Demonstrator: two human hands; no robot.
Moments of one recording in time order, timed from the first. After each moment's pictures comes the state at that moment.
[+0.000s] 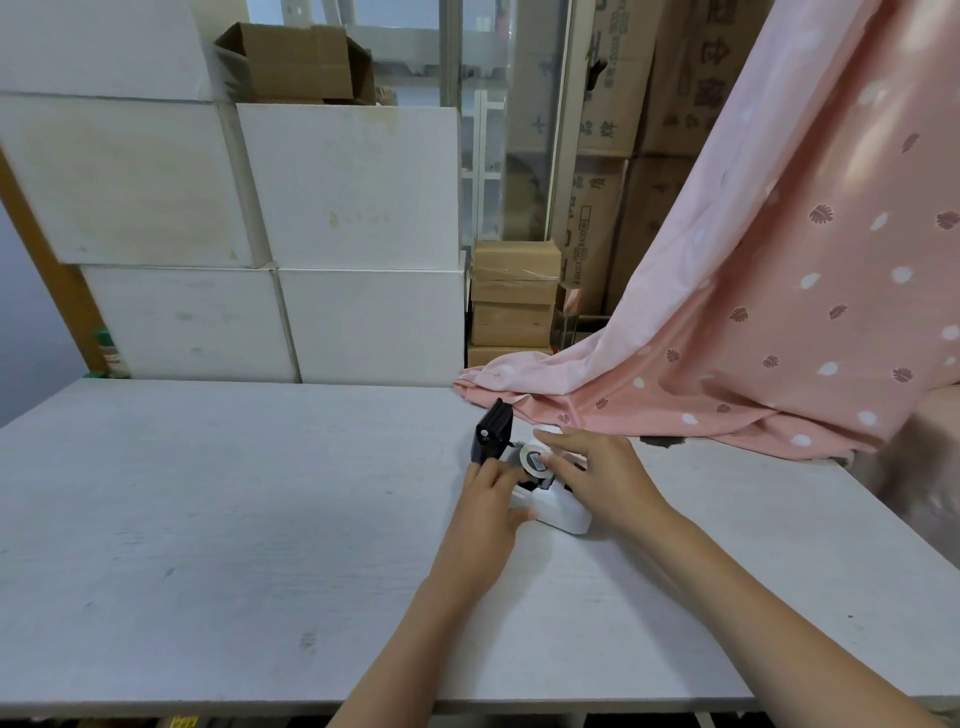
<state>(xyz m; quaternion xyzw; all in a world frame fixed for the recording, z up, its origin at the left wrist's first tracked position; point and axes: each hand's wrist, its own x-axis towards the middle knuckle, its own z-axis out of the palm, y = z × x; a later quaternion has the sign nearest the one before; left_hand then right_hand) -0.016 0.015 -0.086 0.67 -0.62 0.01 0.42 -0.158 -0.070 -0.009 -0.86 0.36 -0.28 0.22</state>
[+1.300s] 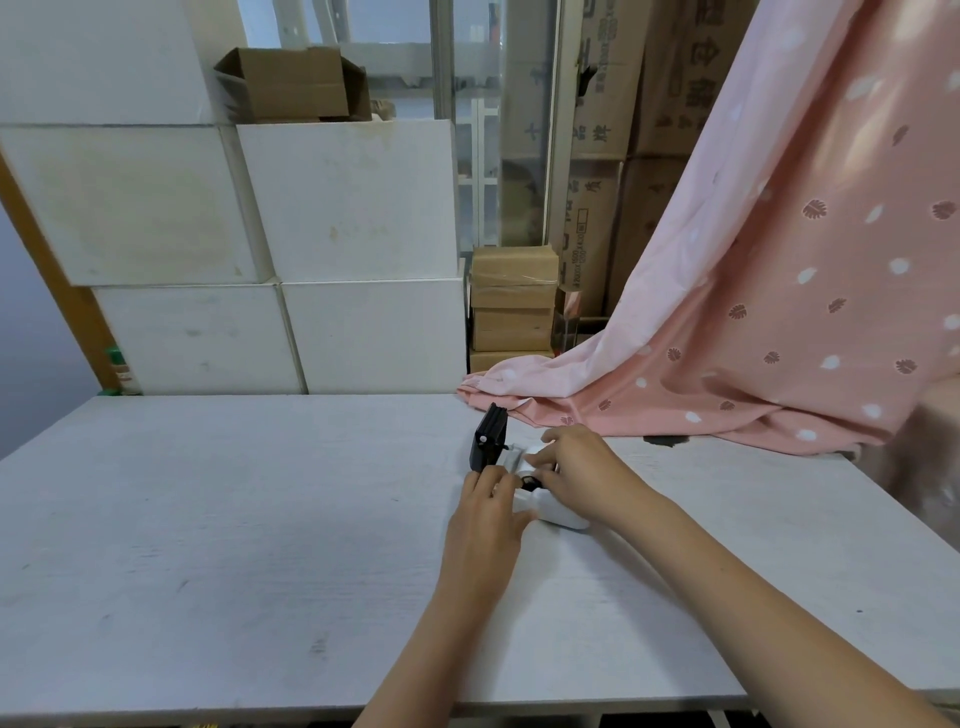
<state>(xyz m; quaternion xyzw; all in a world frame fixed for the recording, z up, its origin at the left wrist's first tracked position) -0.024 0.025 -0.083 0.72 -0.57 0.08 0.38 -0.135 -0.085 -0.013 -0.93 0.34 -0.13 0.10</state>
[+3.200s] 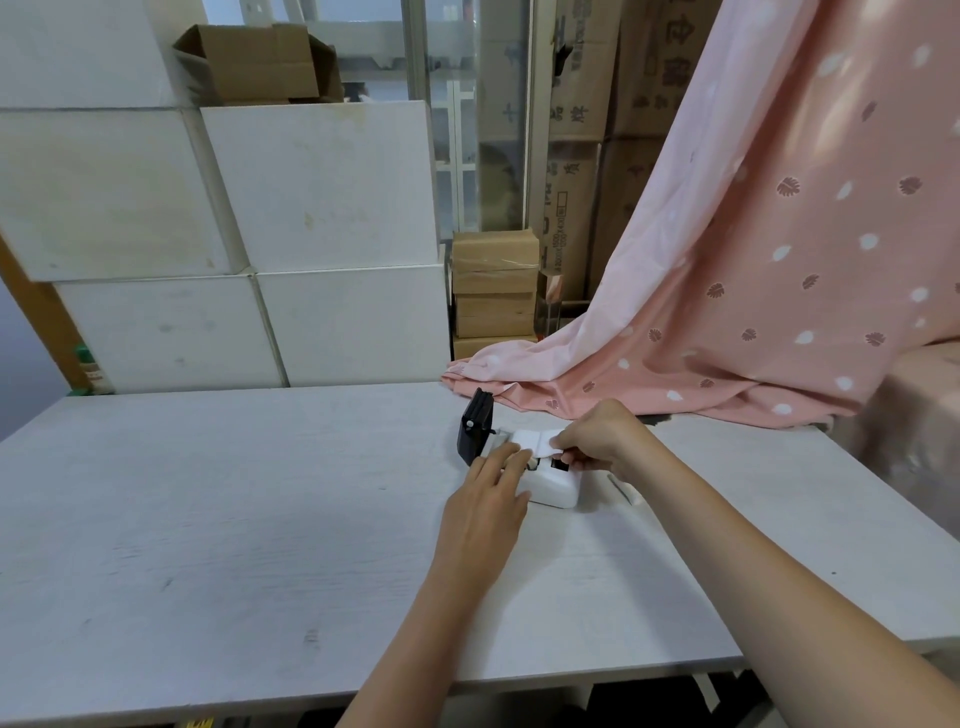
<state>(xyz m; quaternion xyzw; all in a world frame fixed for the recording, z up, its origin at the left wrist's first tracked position) -0.027 0.028 -0.078 0.69 -0.64 0.09 0.33 -0.149 -0.097 0.013 -0.63 0.57 -0.20 0.49</state>
